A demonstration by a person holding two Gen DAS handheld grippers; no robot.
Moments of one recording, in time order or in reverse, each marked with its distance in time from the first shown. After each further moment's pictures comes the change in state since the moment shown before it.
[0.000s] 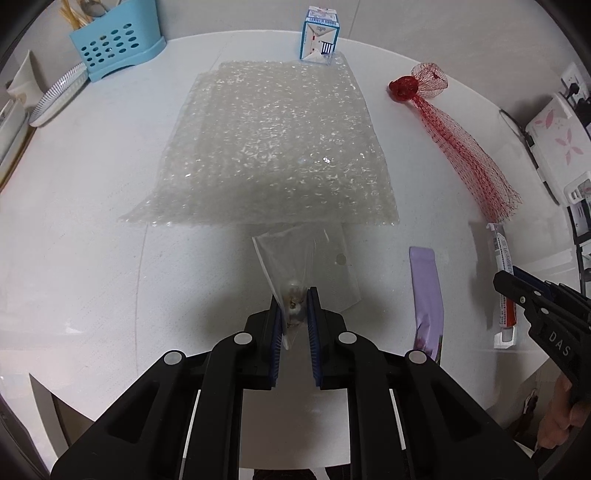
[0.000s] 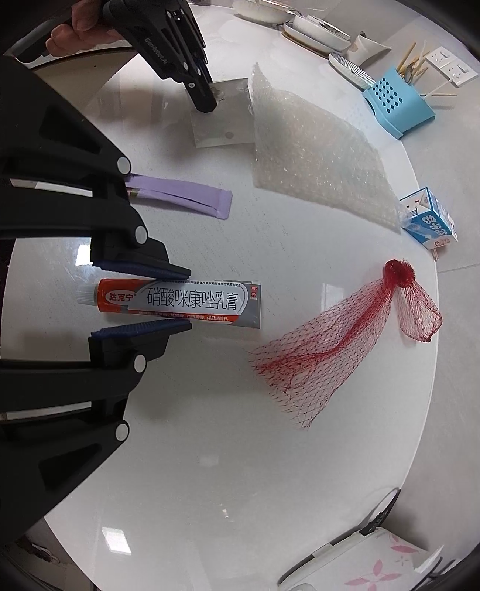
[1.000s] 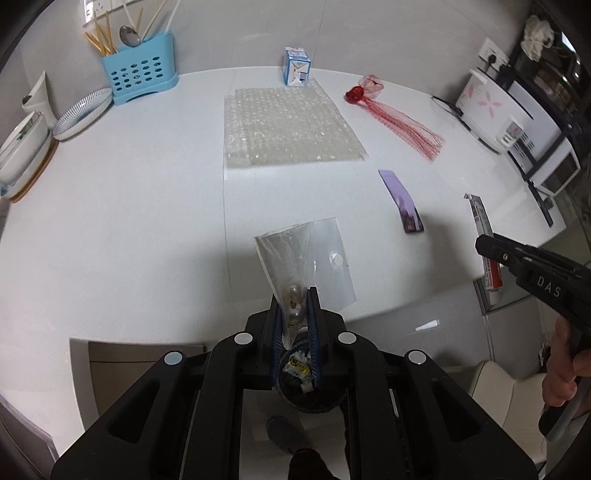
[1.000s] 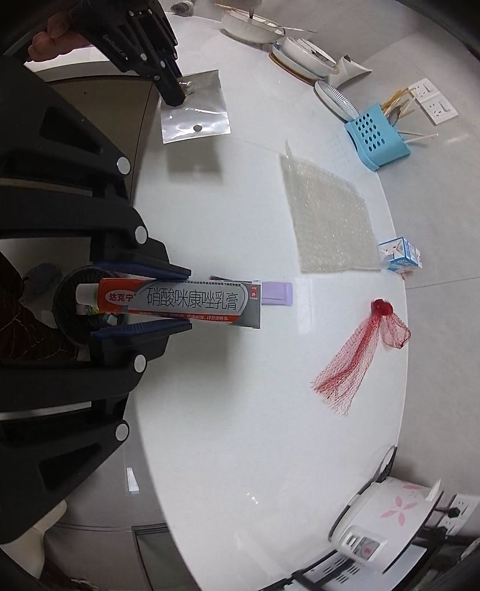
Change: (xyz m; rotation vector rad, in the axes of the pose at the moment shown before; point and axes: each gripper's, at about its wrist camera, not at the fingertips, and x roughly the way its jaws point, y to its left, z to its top) left arm -0.098 0.070 -0.134 0.191 -0.145 -0.103; right arm -0.088 0.095 -0.131 0.129 -0.174 -0.038
